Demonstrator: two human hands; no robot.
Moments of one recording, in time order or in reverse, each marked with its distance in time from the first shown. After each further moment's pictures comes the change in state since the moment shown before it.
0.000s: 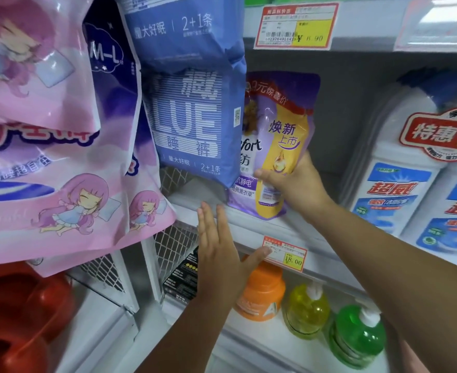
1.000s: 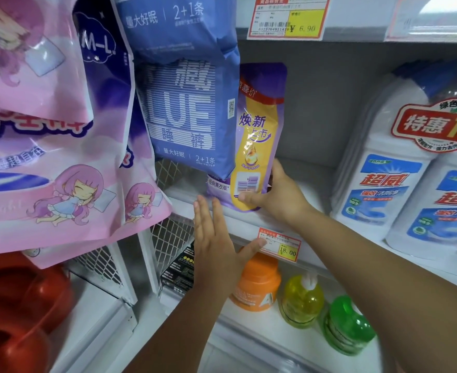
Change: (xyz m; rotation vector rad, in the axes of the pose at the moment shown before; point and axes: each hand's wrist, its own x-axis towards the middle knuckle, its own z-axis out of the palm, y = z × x) left_hand -0.001 0.000 -0.001 -0.004 -0.016 -0.023; right_hand -0.021 0.013 0.014 -0.213 -0.194 0.093
